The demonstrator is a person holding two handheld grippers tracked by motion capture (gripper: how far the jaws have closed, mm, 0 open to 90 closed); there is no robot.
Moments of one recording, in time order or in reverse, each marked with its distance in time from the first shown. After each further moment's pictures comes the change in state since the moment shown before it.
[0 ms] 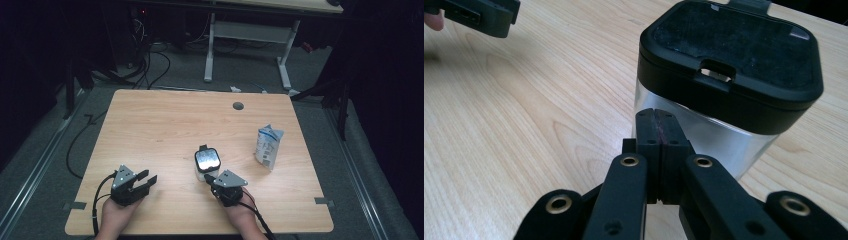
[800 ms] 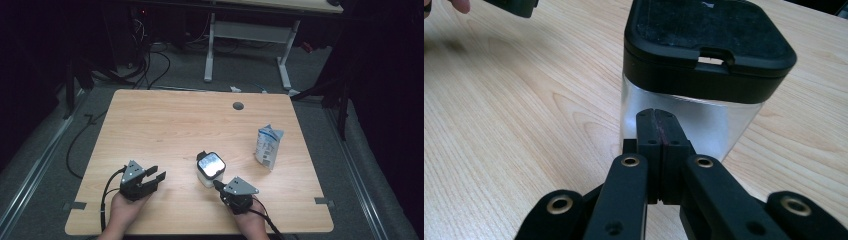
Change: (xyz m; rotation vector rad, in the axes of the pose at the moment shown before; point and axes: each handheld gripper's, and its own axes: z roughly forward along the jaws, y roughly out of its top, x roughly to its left) left arm -0.011 0.015 0.019 -0.019 -0.057 0.009; right arm -0.003 -0.017 -0.028 0.012 -0.020 0.009
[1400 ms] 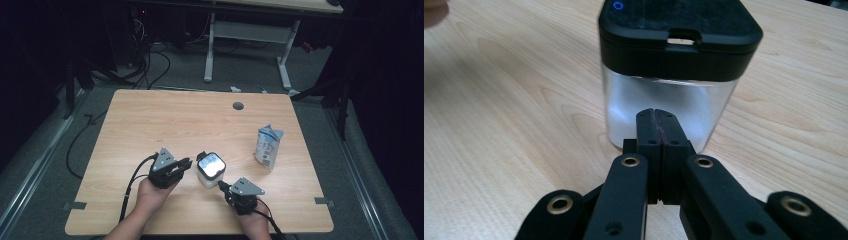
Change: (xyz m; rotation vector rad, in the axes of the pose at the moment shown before) left arm -0.049 0.048 0.042 -0.004 -0.095 0.116; right arm -0.007 -0.009 -0.009 -0.006 -0.018 0.042
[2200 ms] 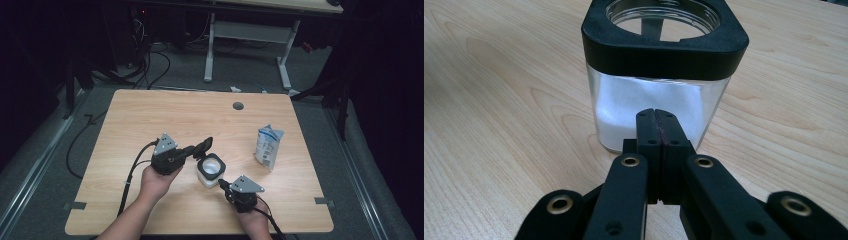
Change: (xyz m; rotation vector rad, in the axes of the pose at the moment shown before) left arm 0.000 0.044 0.010 -0.061 -0.050 -0.040; right arm -0.005 0.000 0.005 0.010 -0.011 0.016
